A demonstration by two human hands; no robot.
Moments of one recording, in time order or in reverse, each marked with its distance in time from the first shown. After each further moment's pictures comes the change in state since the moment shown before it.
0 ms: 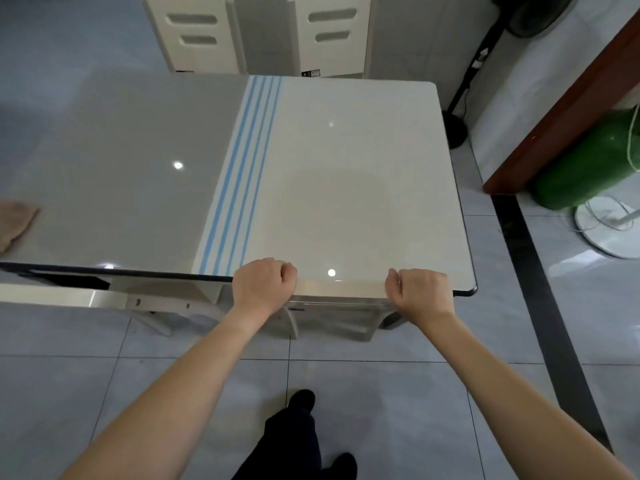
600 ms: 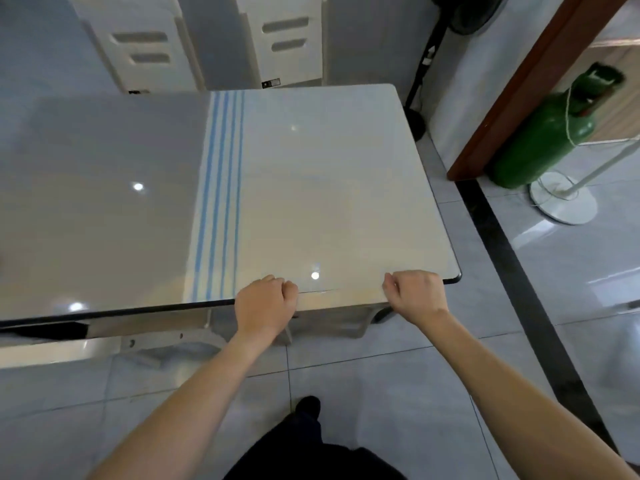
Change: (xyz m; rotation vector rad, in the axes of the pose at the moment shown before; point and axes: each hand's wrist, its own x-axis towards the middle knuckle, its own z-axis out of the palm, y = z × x) left_hand 0.003 -0.007 0.004 -0.015 0.013 0.065; right_hand -0.006 -0.007 -0.004 0.004 -0.008 0.061
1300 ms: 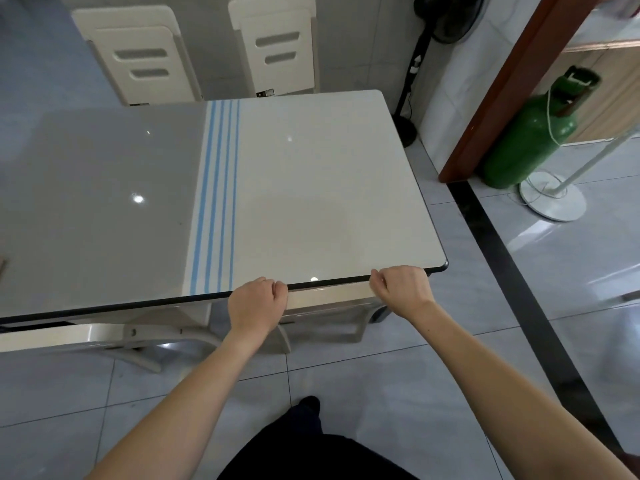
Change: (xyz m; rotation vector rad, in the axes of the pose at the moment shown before) left_hand -0.034 -0.001 0.001 -0.061 -0.022 -0.020; right_hand -0.028 -0.007 -0.020 -0.026 -0.145 -0.014
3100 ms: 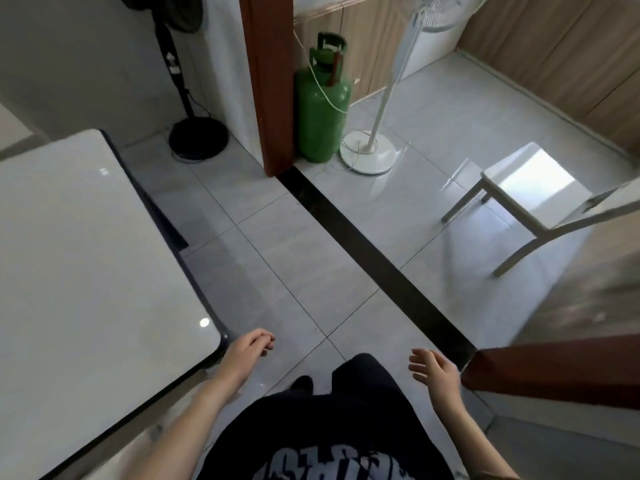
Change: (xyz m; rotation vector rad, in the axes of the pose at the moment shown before) left_hand 0.072 0.431 0.191 -0.668 -0.853 0.033; right_hand -0.200 0.440 0.087 1.408 0.405 1.372
